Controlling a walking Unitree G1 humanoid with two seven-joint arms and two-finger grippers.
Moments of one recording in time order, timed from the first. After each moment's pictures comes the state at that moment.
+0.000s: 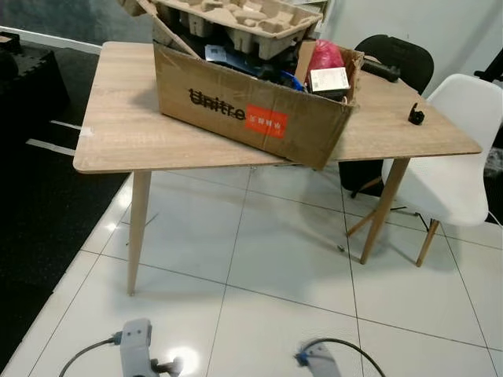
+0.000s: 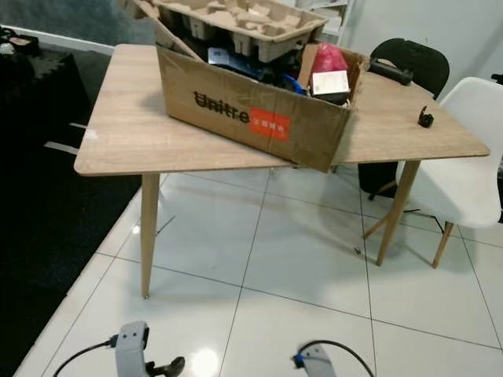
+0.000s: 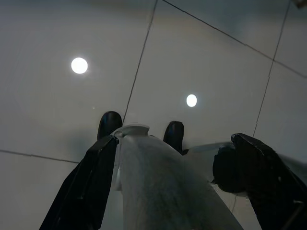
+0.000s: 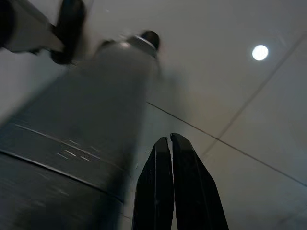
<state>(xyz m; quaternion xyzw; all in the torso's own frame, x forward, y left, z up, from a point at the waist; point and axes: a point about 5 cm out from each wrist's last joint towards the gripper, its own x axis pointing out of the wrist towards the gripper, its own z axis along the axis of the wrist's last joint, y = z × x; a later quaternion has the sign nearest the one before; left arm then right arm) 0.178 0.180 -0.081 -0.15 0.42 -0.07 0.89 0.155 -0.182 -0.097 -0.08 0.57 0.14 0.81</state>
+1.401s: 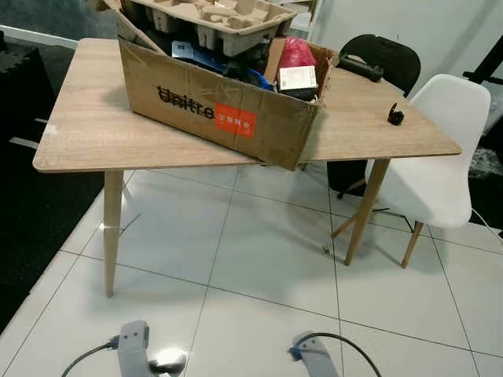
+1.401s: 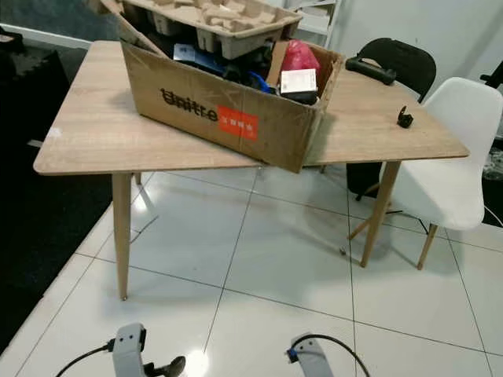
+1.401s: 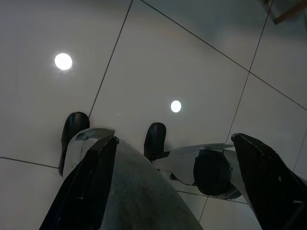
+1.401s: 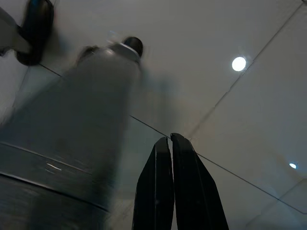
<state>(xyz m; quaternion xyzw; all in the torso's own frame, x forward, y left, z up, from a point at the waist) 0.173 0.183 -0.083 -0.20 0.41 -0.04 0.89 0.170 -0.180 -0.092 -0.13 0.55 0.14 0.81</state>
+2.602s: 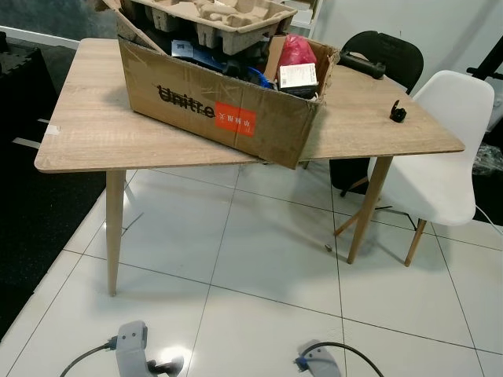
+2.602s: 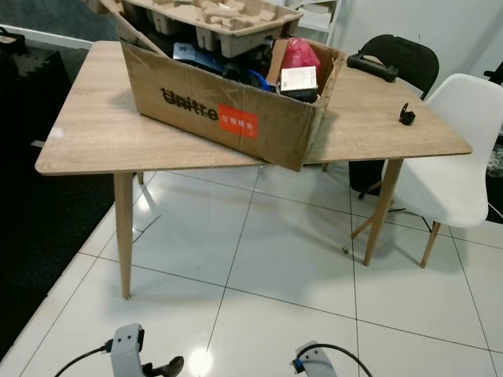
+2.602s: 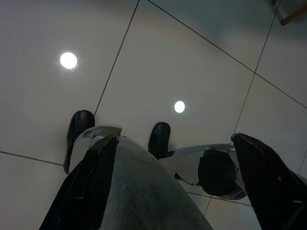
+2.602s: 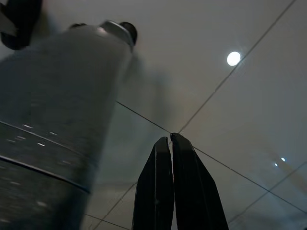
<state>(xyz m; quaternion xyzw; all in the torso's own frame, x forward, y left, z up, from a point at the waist) 0.173 0.186 -0.082 -0.20 0.41 -0.04 0.89 0.161 -0.184 -0.095 -0.14 0.56 0.14 0.81</state>
